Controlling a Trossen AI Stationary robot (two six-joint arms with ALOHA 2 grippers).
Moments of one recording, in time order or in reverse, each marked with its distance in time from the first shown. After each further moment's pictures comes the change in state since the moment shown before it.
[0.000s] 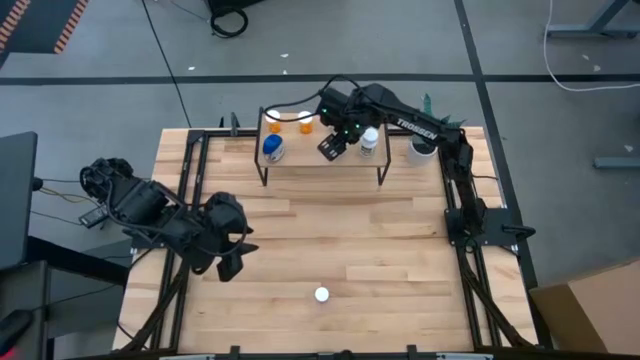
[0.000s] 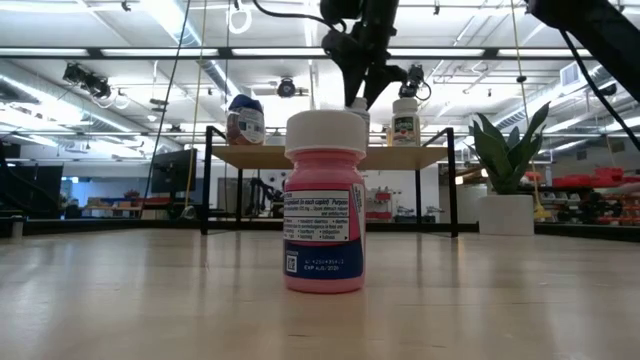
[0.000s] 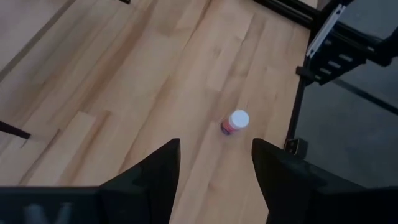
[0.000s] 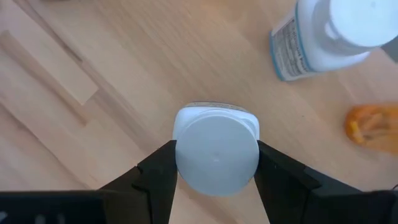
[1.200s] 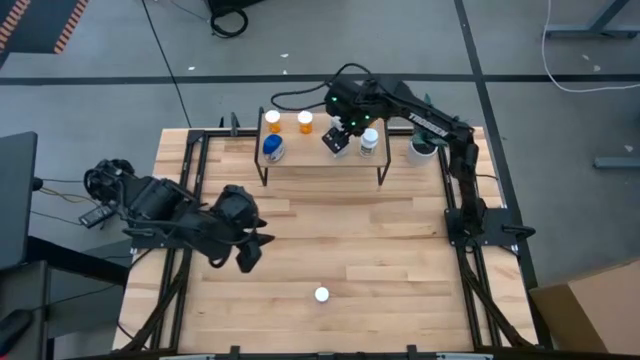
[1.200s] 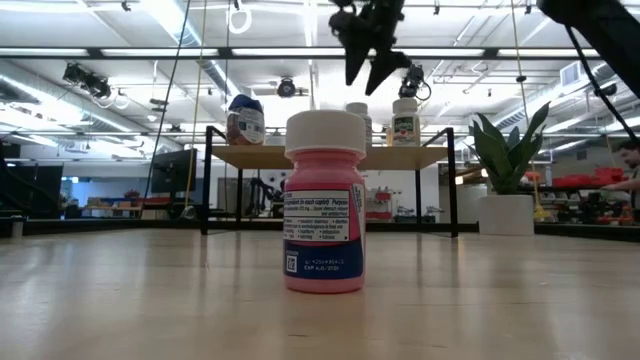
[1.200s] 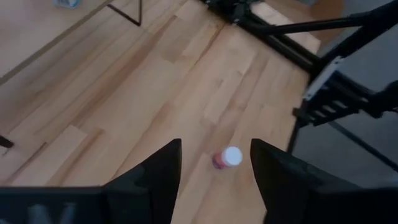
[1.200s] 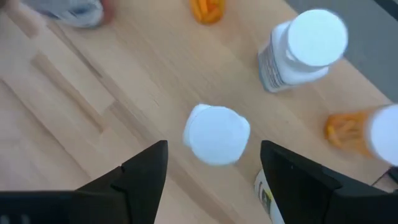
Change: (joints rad) left arm 0.069 0.025 -0.001 0.105 -0.050 -0.056; right arm -0.028 -0.035 0.056 -0.018 -0.026 -0.031
